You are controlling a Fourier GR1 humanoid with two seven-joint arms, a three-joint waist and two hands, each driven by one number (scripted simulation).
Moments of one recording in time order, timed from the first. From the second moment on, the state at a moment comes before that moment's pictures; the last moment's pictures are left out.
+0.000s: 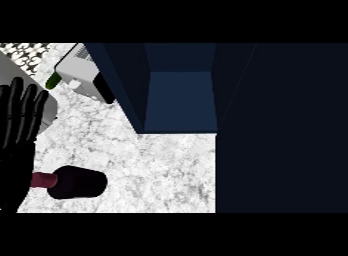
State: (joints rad) left arm -0.01 0.08 0.00 -2.10 0.01 -0.02 0.02; right arm 0.03 -0.10 0.03 -2.10 -0.02 0.00 0.02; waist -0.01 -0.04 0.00
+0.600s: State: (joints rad) left arm 0.24 0.05 0.06 -2.31 0.22 -0.07 0.05; right arm 0.18 -0.09 0.13 -2.32 -0.12 0.06 0.16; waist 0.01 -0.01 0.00
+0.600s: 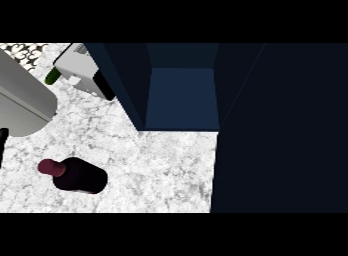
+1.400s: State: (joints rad) left arm 0.27 0.06 0.07 -2.41 0.25 0.02 0.31; right arm 0.16 -0.05 0.33 -2.49 -0.04 -0.04 0.42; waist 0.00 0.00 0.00
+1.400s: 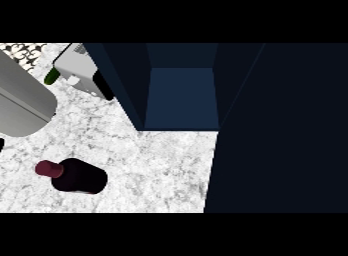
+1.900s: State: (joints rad) left arm 0.25 0.08 0.09 -2.42 0.24 0.06 0.38; right arm 0.09 -0.05 0.41 -2.49 -0.01 -0.13 0.50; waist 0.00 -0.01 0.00
